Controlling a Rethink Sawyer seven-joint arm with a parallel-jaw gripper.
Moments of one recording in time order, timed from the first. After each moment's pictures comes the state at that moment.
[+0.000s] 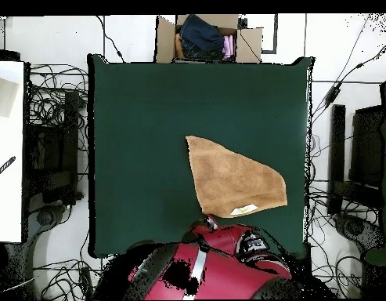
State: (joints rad) arm -0.26 -0.40 -0.13 2.01 -0.59 -0.09 1.22
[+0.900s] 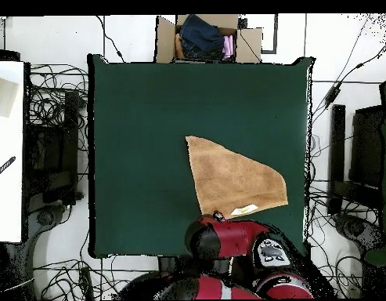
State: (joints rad) arm -0.32 -0.54 -0.08 2.02 -0.51 0.12 1.22
